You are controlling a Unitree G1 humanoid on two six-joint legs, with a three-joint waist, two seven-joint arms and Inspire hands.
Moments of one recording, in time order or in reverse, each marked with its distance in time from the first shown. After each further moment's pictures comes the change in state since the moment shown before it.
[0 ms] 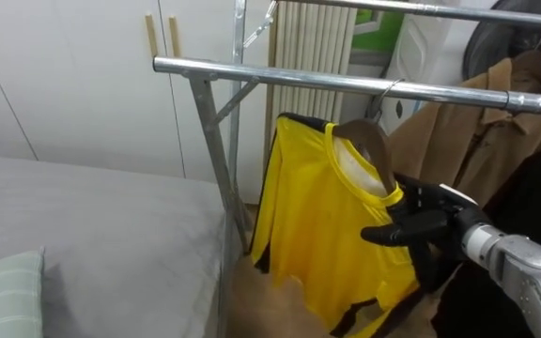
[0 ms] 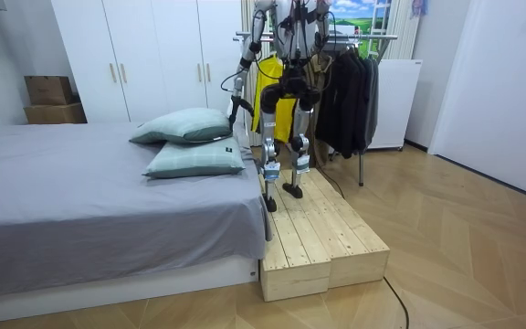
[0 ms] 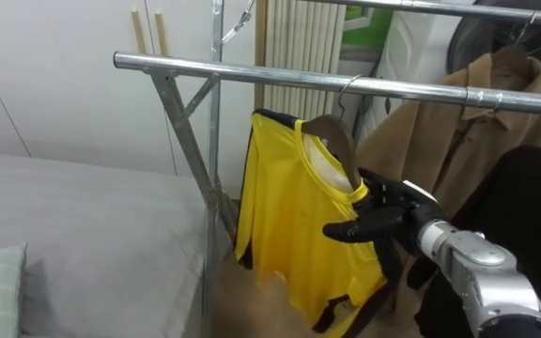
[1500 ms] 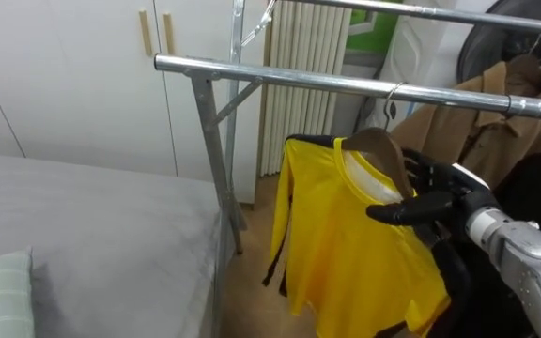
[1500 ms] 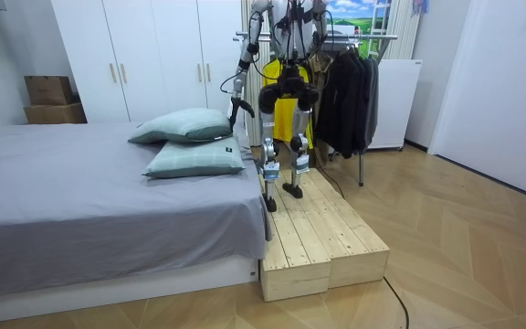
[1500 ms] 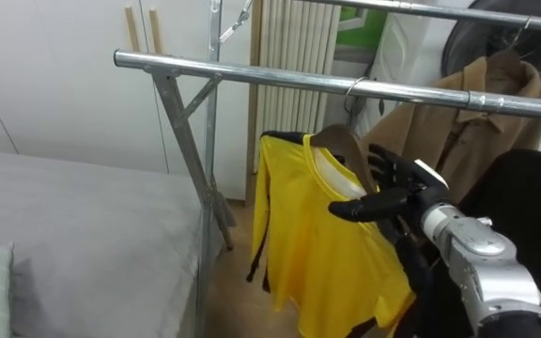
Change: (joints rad) left arm 0.000 -0.006 -0.021 0.010 0.004 -0.026 0.006; right arm 0.012 -0.003 -0.014 -0.112 -0.001 -0.001 -0.157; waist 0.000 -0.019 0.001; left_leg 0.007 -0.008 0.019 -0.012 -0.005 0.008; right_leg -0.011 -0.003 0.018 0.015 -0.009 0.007
